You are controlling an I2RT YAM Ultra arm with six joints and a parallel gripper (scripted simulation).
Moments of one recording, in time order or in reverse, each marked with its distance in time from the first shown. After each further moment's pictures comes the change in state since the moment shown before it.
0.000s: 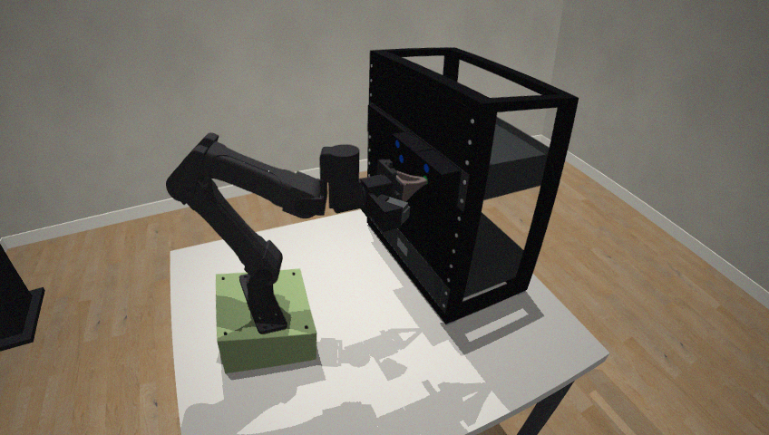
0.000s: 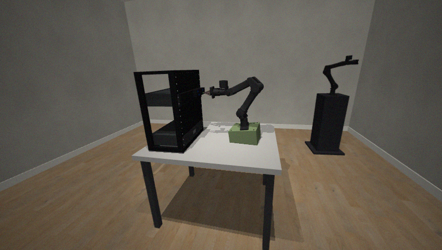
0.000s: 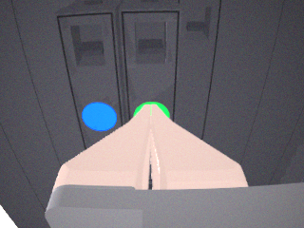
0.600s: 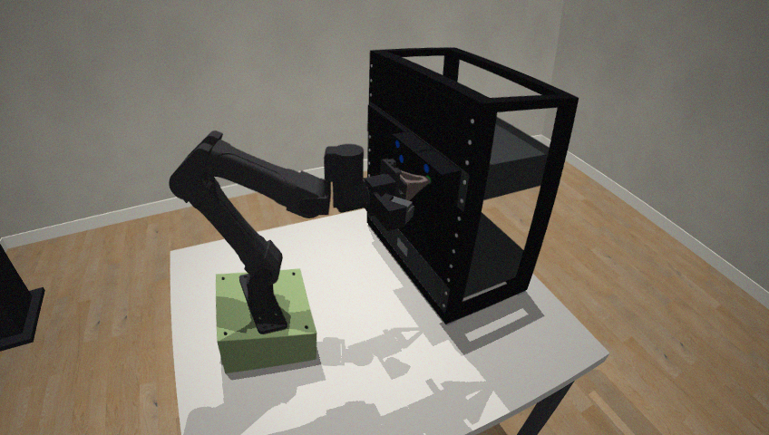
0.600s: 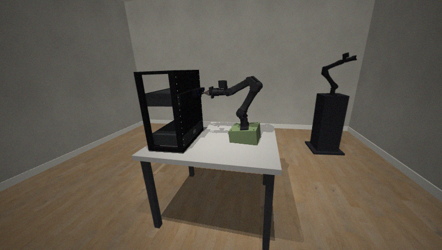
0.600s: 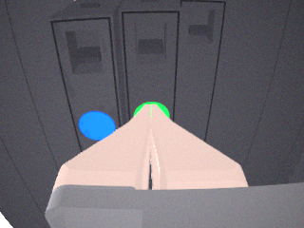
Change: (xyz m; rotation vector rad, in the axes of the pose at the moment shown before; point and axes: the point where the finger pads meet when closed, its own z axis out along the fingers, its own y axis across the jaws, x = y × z) arm 0.000 0.000 0.008 -0.001 0.004 -0.001
